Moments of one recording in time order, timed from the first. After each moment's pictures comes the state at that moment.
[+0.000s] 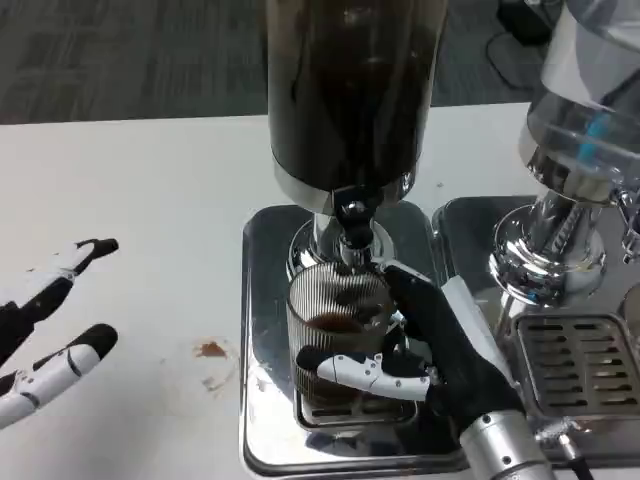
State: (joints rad) left arm 0.30 0.74 0.28 0.18 0.13 -0.70 -0.35; right arm 0.11 -0.07 0.32 0.01 -0.37 -0.10 -0.09
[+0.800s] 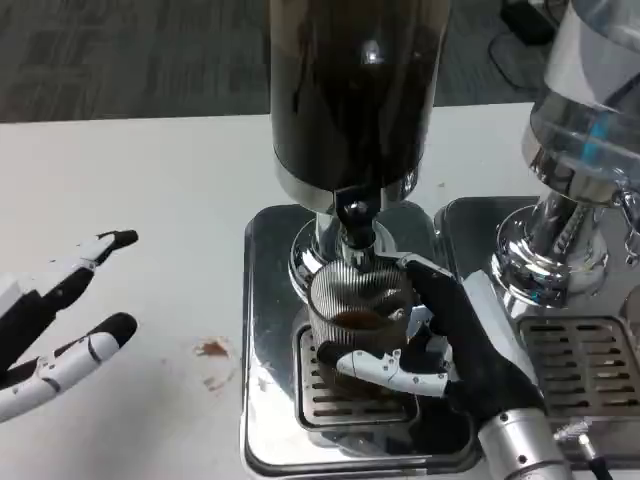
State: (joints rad) left arm 0.22 0.74 0.21 0.23 0.13 -0.69 -0.35; right arm 0.13 -0.08 0.29 -0.02 -0.44 -0.09 -0.12
